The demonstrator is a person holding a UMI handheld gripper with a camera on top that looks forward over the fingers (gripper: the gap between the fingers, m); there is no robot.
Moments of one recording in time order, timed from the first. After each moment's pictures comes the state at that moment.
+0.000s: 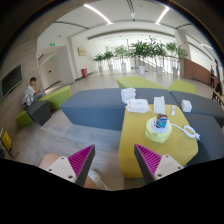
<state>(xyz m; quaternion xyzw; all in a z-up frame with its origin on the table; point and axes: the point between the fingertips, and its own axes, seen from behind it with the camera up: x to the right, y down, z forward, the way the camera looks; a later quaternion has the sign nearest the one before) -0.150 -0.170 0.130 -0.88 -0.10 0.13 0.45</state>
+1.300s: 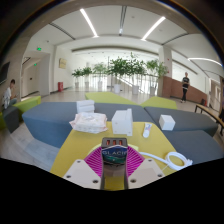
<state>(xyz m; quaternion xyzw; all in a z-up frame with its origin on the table) -0.016 0.064 0.047 -0.83 -0.04 0.00 0.56</state>
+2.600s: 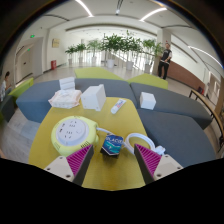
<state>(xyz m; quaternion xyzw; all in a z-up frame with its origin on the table) 0.107 0.008 0.022 -0.90 -0.03 -0.03 0.43</state>
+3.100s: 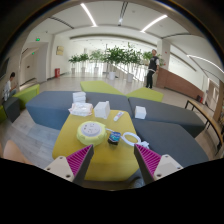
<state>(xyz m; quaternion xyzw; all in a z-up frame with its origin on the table) 0.088 -0.129 0.139 -0.87 -0.05 -0.04 0.49</state>
